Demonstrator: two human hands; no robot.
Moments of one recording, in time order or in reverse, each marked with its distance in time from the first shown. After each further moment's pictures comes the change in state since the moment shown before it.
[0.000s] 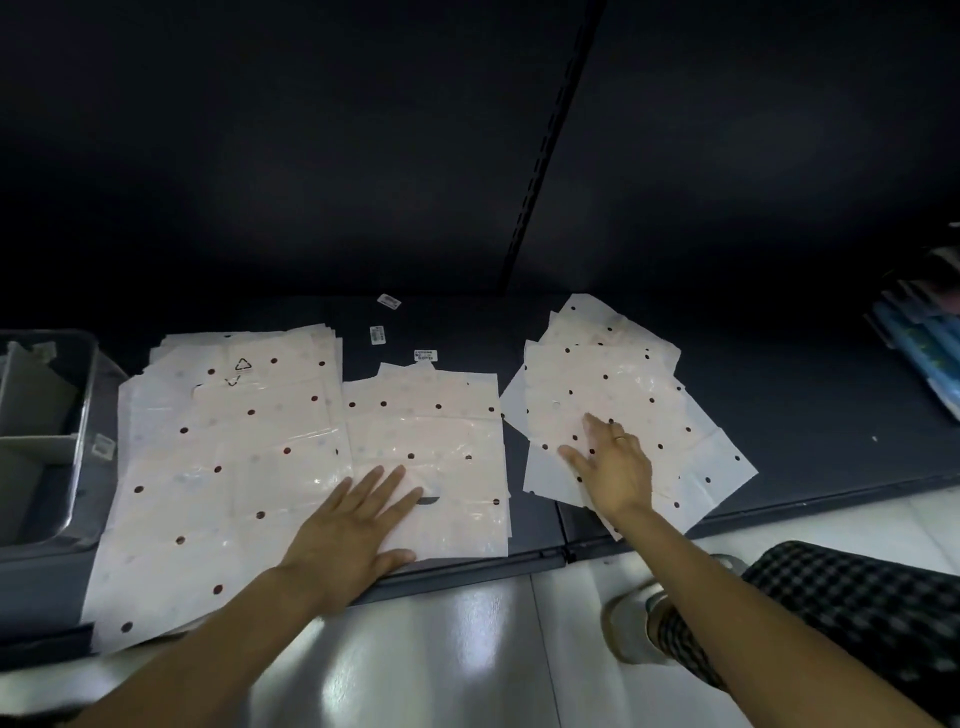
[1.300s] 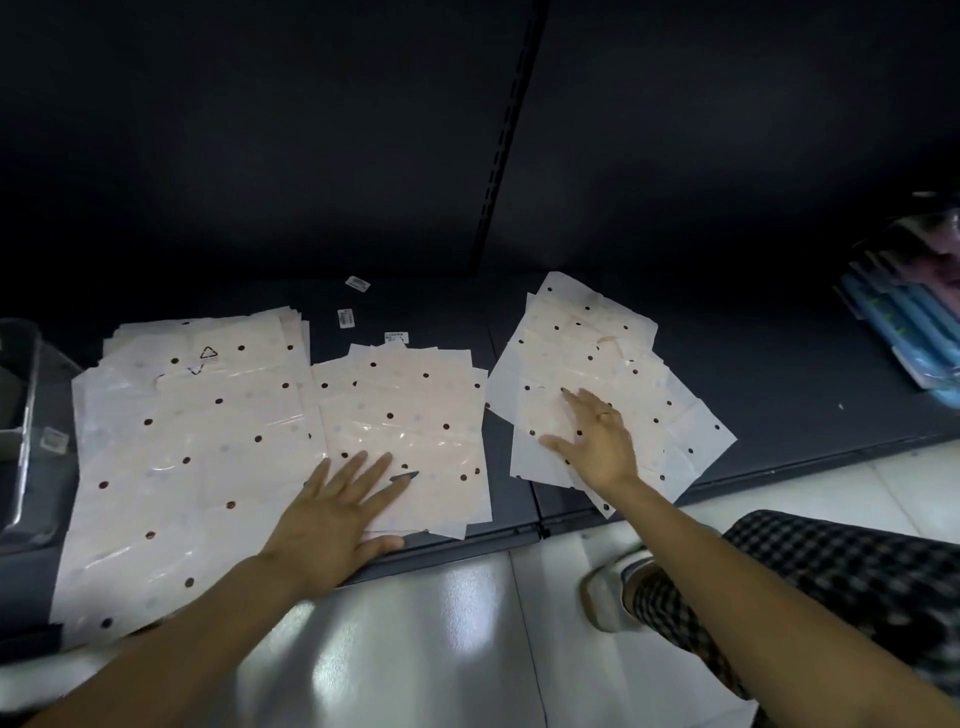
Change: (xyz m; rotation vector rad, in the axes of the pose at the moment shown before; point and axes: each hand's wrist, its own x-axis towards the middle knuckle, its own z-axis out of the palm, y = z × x) left_hand 0.002 0.014 -0.008 0.001 -0.020 0.017; right_hand 0.001 0.015 -0.011 0.143 -0.083 -0.041
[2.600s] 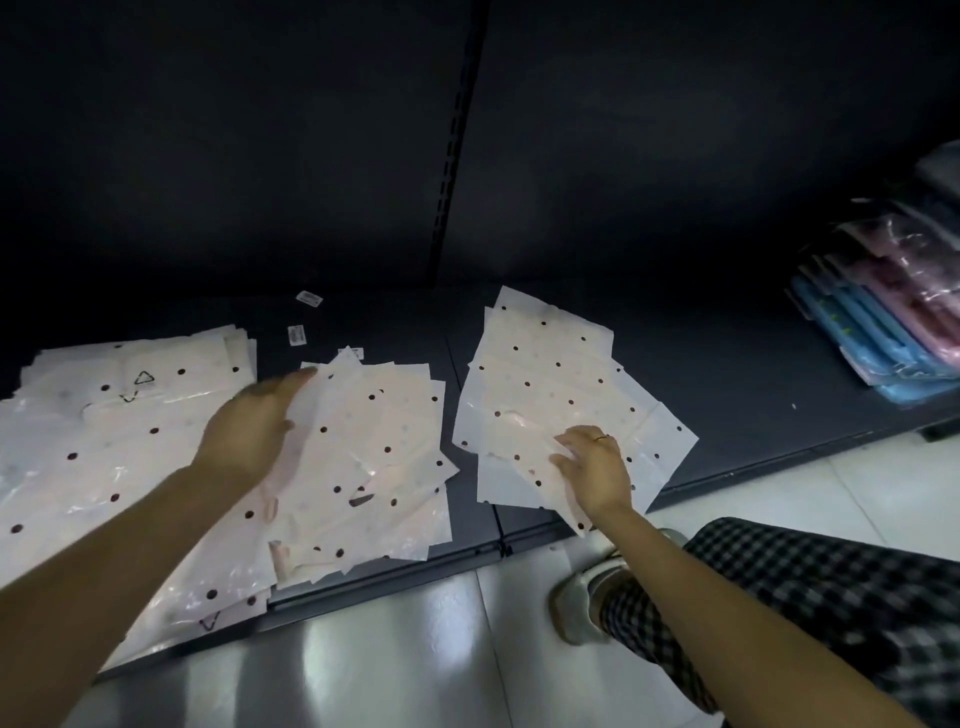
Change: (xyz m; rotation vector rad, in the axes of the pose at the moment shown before) left_hand 0.067 -0.047 -0.069 -0.277 0.367 -0.322; right_hand -0.006 0.043 0.000 0.097 0.128 0.088
